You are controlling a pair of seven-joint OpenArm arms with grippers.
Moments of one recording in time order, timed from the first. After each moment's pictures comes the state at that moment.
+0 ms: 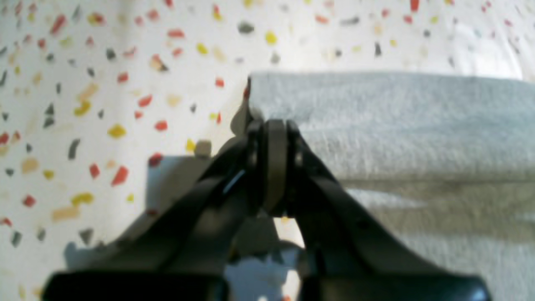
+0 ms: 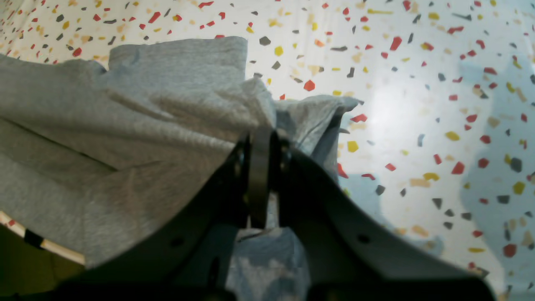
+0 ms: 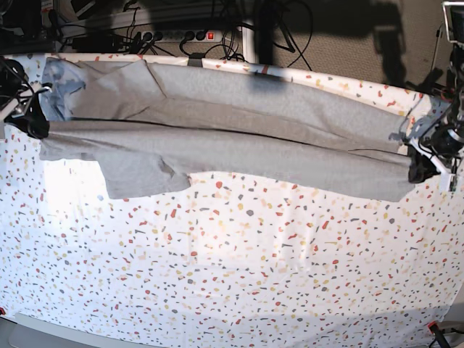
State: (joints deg) left arm 2.0 -30.0 -9.1 69.8 -26.2 -30.6 15.5; right arm -32.9 32.7 37.1 100.7 43.4 32.0 -29.5
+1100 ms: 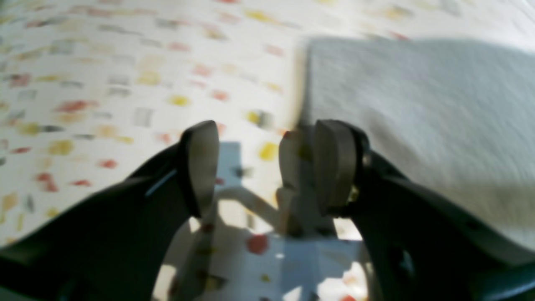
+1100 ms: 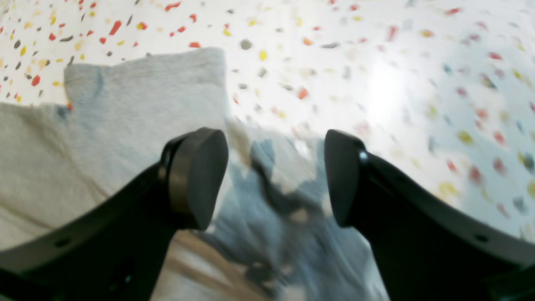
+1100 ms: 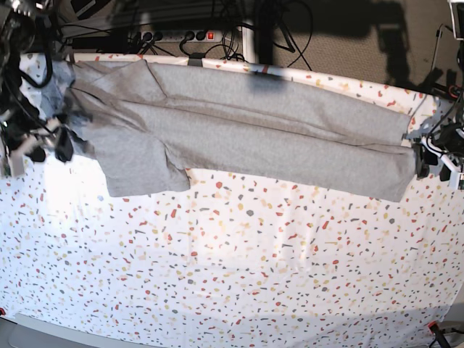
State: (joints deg) left arm 2.3 -32.2 -9.2 69.9 -22.5 -25.8 15.9; right arm -11.3 25.0 31.4 100.3 35.9 32.0 -50.3
